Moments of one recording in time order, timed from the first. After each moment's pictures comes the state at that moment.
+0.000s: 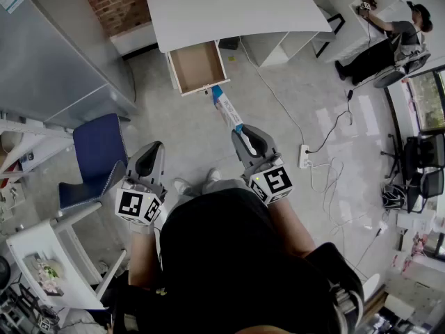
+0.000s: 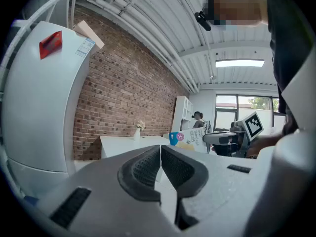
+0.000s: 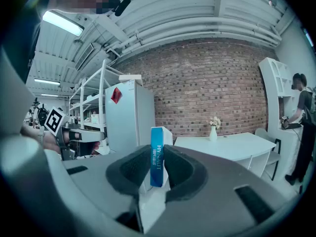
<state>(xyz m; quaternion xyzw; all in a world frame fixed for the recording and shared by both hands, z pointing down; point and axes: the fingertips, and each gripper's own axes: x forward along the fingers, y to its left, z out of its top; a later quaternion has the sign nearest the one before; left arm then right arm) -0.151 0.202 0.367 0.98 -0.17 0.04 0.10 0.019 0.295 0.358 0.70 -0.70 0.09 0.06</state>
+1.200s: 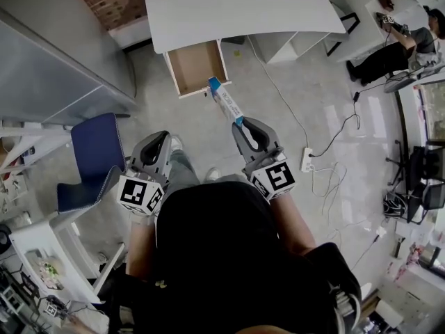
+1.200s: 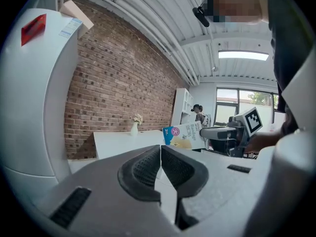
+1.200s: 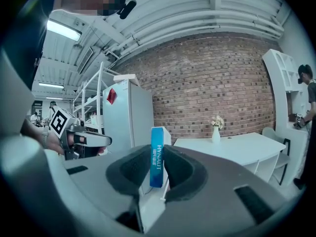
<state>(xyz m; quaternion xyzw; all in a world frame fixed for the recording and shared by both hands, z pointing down) -0.049 0.163 0.388 0.98 -0.16 0.08 0.10 0.100 0.244 0.371 0.68 -0.72 0.09 0.05</state>
